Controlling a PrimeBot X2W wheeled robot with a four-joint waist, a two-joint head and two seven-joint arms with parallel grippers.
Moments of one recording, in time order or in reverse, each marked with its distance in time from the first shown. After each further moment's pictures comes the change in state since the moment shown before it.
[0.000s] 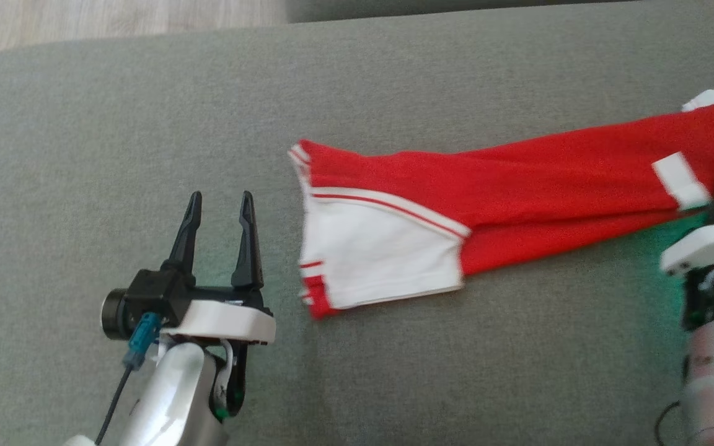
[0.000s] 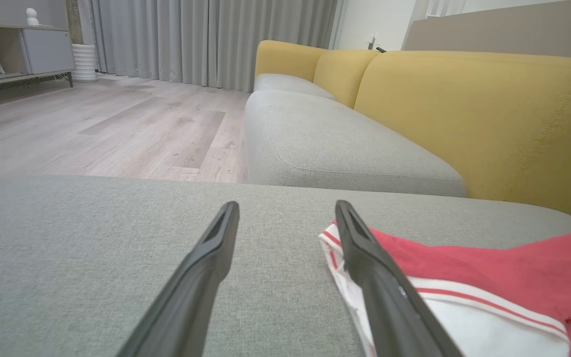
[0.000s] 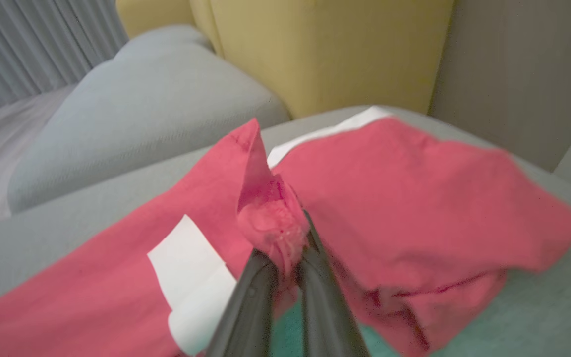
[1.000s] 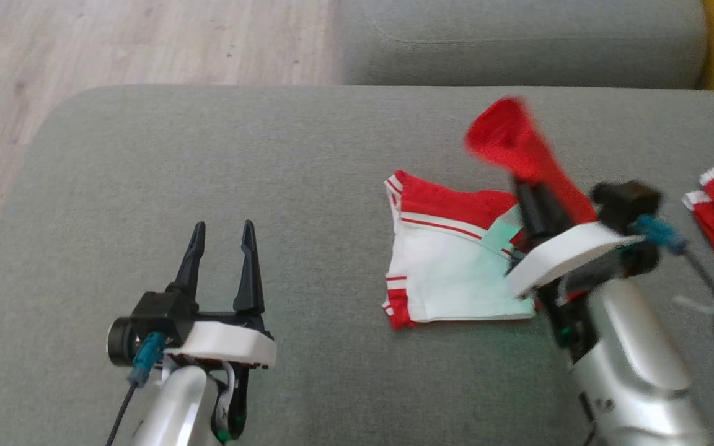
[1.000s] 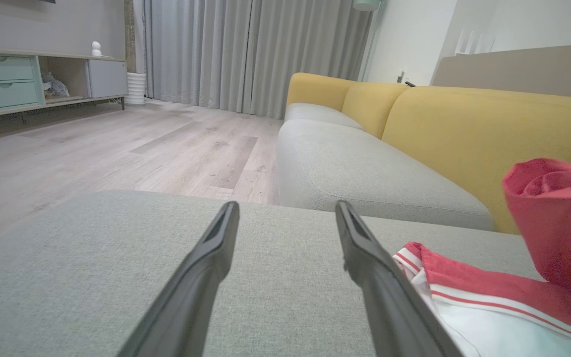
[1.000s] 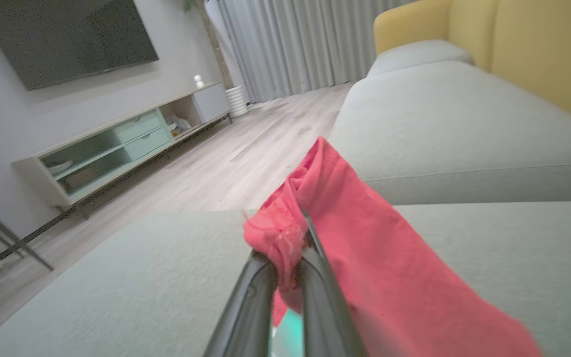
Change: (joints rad) left arm 0.046 -0.001 -0.005 0.037 -0.022 -0.002 0.000; right arm 0.167 0.014 0.729 -0.402 0.436 0.000 0.173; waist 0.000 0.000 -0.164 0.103
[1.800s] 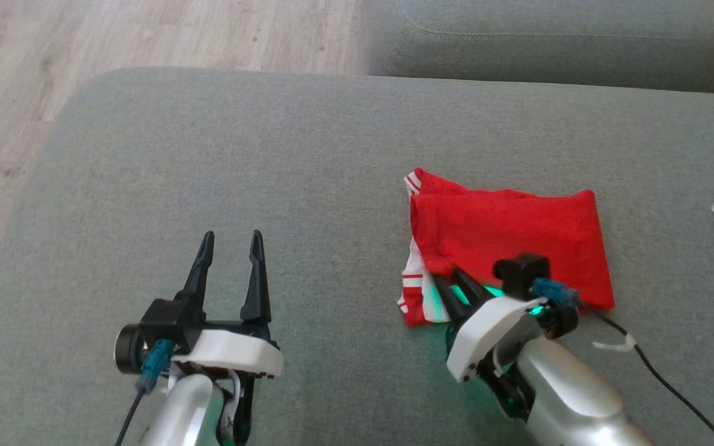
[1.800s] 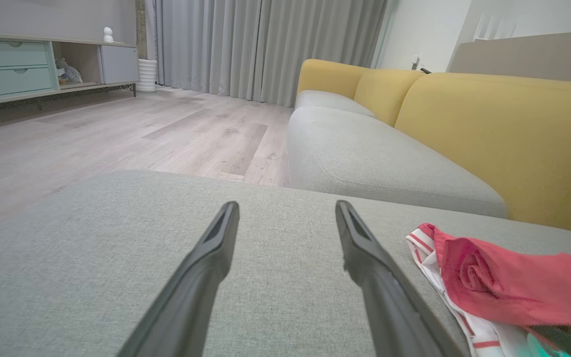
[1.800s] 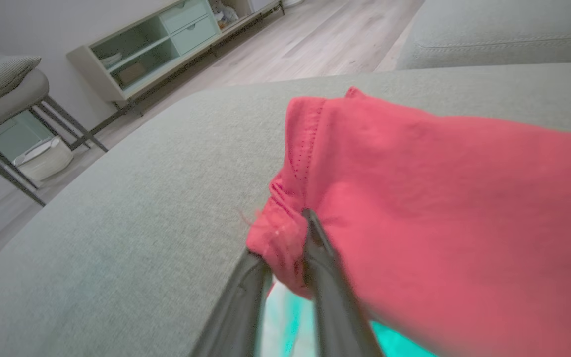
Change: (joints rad) left arm 0.016 0.000 -0.024 0.007 -0.005 0.001 0.000; right arm -0.027 -0.001 0.410 0.318 0.168 0.000 -0.119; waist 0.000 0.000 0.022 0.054
